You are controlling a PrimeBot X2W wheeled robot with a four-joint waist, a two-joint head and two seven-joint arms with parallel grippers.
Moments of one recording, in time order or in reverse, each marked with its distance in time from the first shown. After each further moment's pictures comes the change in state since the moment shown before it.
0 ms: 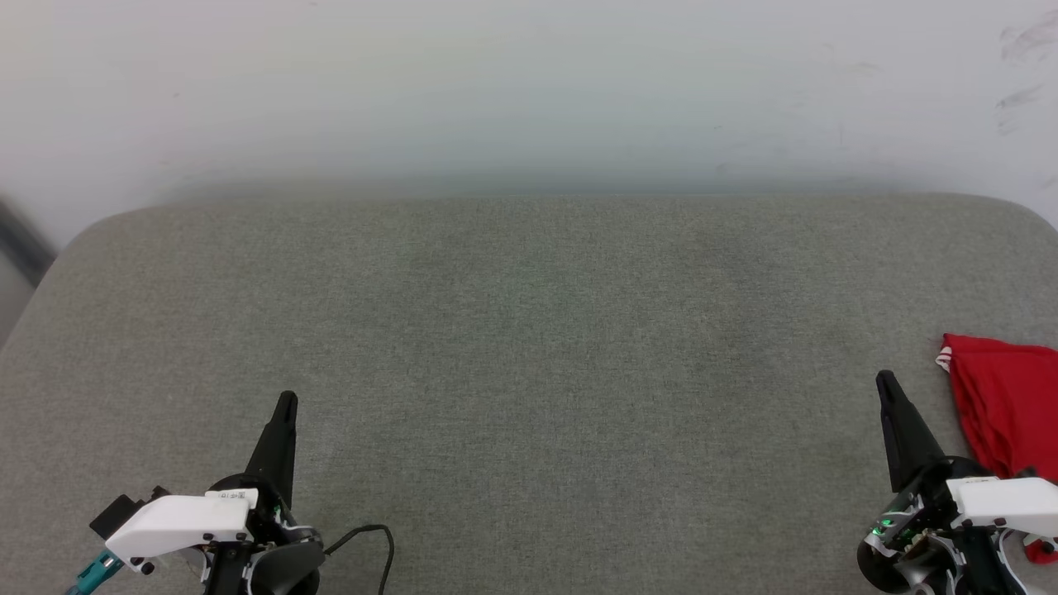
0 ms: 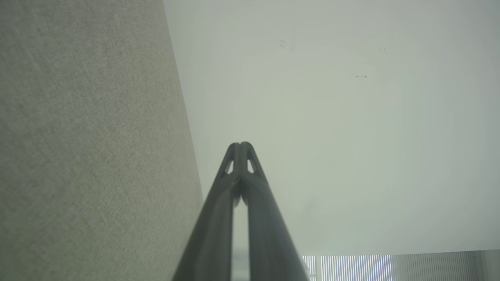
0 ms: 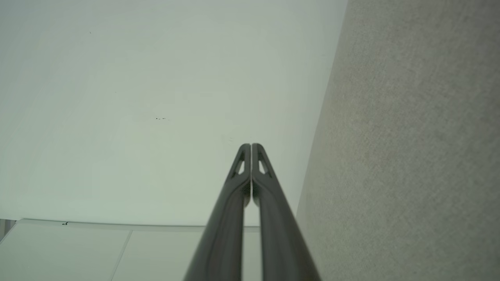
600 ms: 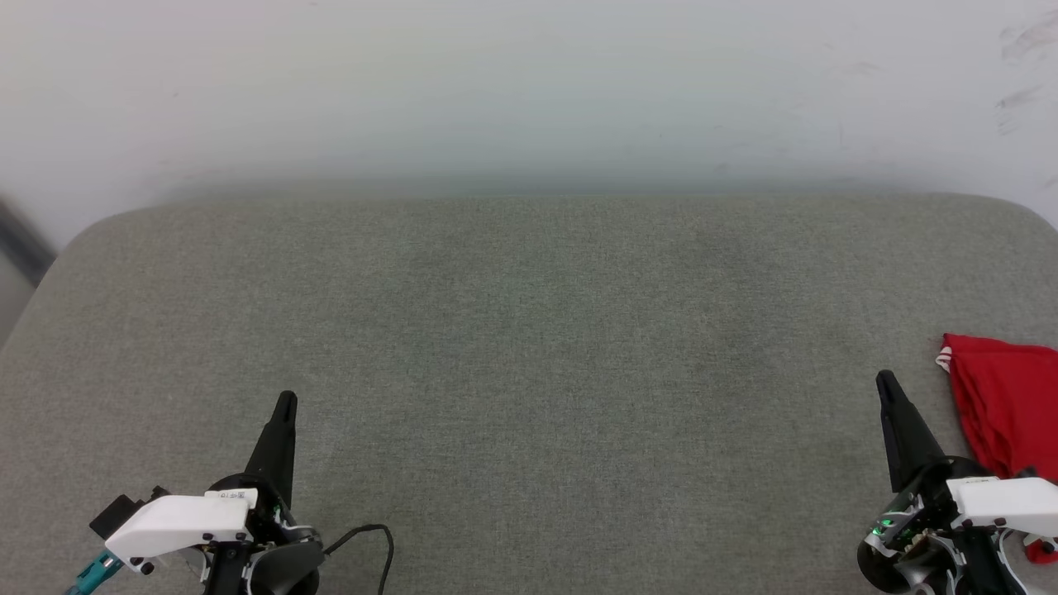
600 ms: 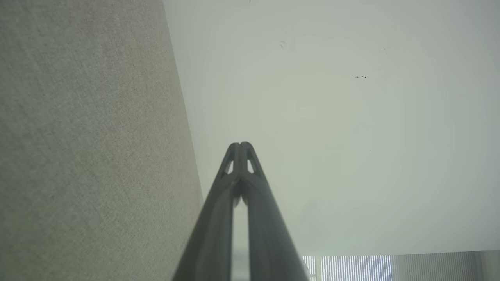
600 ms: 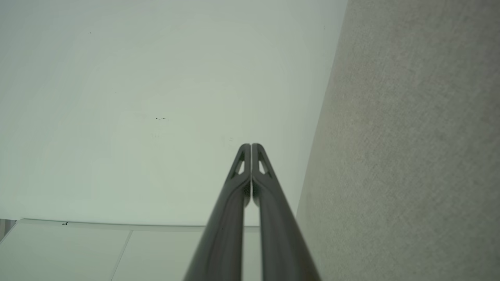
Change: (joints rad) left arm 0.000 -0.001 0.002 0.000 0.000 0.000 0.000; right arm 0.000 0.003 -0.005 0.000 -0.004 0.000 0.005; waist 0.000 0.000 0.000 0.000
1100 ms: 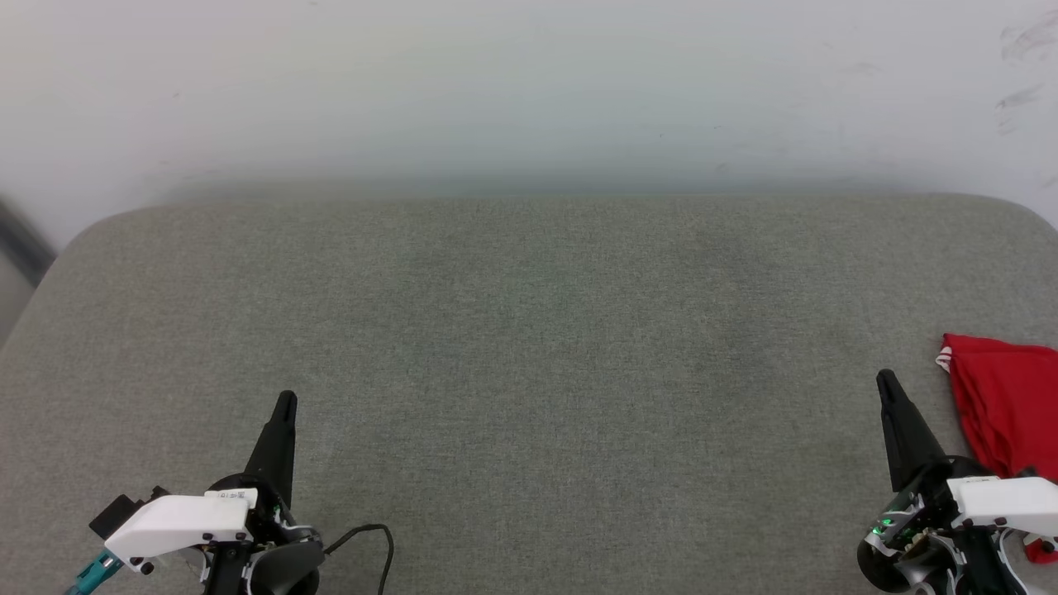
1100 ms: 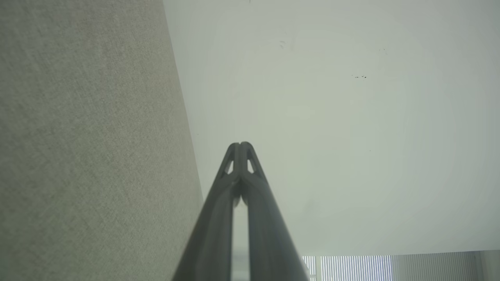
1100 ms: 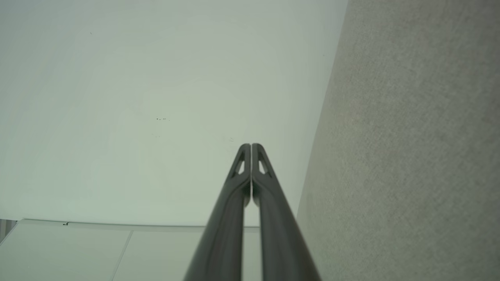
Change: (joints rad) left arm 0.000 -0.001 0.001 0.000 0.001 0.000 0.000; right arm -0.001 0.002 -0.003 0.000 -0.001 0.000 0.002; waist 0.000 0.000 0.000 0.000
